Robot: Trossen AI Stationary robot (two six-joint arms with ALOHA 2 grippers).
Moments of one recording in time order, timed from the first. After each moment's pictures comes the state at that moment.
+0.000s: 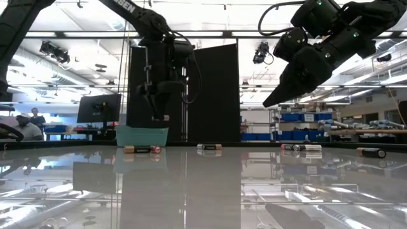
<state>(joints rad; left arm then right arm) 0.54 1.84 1.47 -1.00 -0.17 -0.15 -0.06 1.25 0.51 0.11 0.11 0.07</state>
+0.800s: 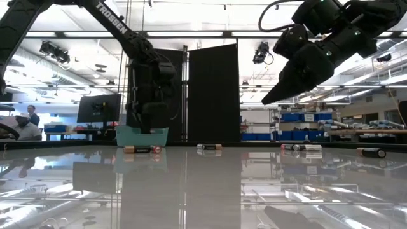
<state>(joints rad) 0.74 1.84 1.29 -0.79 -0.15 0.06 -0.04 1.25 0.51 0.13 0.11 0.04</state>
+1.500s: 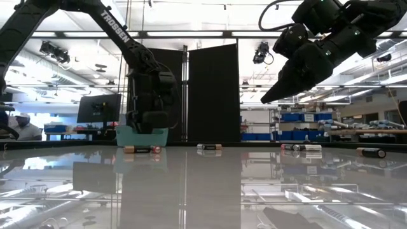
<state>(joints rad) 0.76 1.90 1.25 -0.71 -0.11 0.08 -0.04 1.25 0.51 0.14 0.11 0.04</state>
